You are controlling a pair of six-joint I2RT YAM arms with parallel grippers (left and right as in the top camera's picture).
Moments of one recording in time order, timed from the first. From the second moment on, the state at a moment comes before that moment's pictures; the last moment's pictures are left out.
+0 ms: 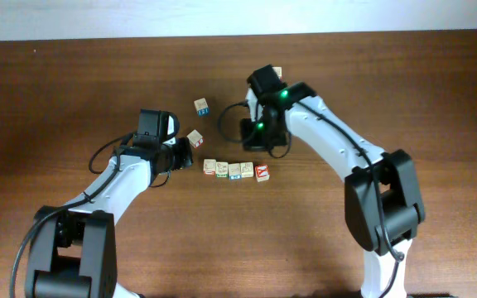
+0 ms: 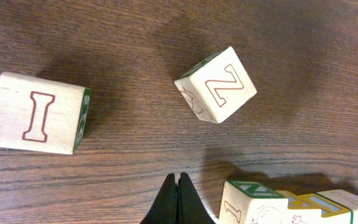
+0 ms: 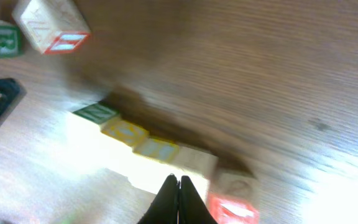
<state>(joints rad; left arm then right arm) -0.16 1.71 0.95 -0.32 0.16 -0.37 0.44 2.09 1.68 -0.97 -0.33 0.34</state>
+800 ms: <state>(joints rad) -0.16 1.71 0.95 -0.30 0.16 -0.37 0.43 2.09 1.51 -1.10 -0.34 0.31</state>
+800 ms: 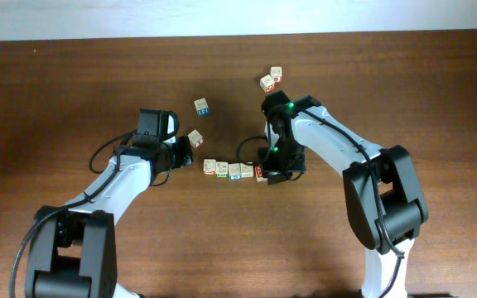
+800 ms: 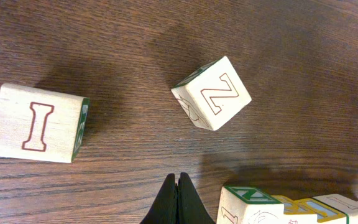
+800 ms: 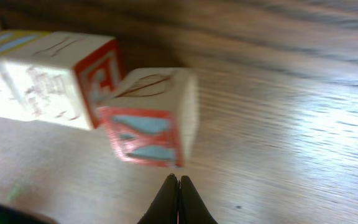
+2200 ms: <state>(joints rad) -0.09 1.68 0.95 -0.33 0.08 -0.28 0.58 2.13 1.64 -0.57 -0.35 0.33</state>
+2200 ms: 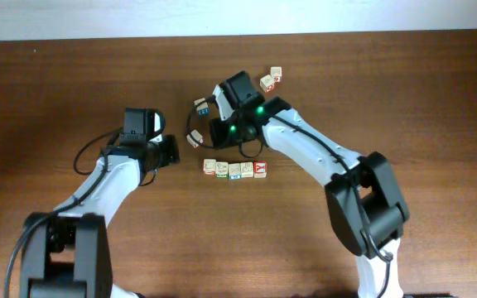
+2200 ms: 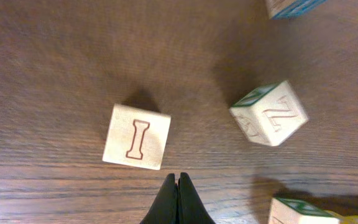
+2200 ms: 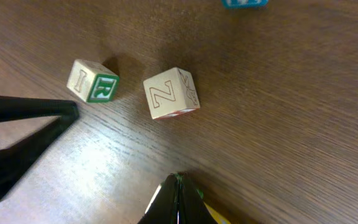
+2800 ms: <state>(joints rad) -0.09 1.55 0.98 -0.35 0.07 -0.25 0.65 2.22 1.64 -0.55 -0.34 0.34</state>
